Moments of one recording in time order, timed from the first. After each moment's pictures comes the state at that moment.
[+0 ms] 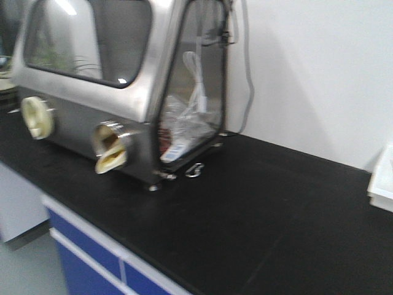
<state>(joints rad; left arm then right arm) -0.05 -0.02 0.03 0.18 0.36 -0.18 0.28 0.48 -0.55 -0.49 0.37 0.46</state>
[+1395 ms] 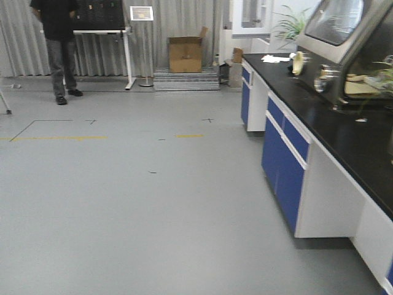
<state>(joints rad) -0.05 -0.02 0.03 0.18 0.36 -0.18 0.28 0.48 -0.55 -0.49 0.37 0.46</state>
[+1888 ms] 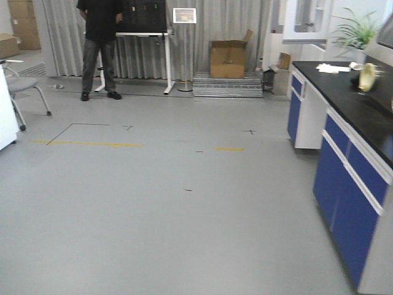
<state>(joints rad) -0.05 -0.02 0.03 0.18 0.36 -0.18 0.28 0.48 -0.55 -0.49 0.38 0.46</state>
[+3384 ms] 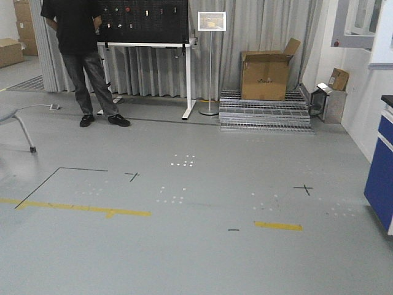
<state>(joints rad) -0.05 -0.02 0.03 0.18 0.36 -0.18 0.28 0.48 -0.55 -0.49 0.38 0.46</state>
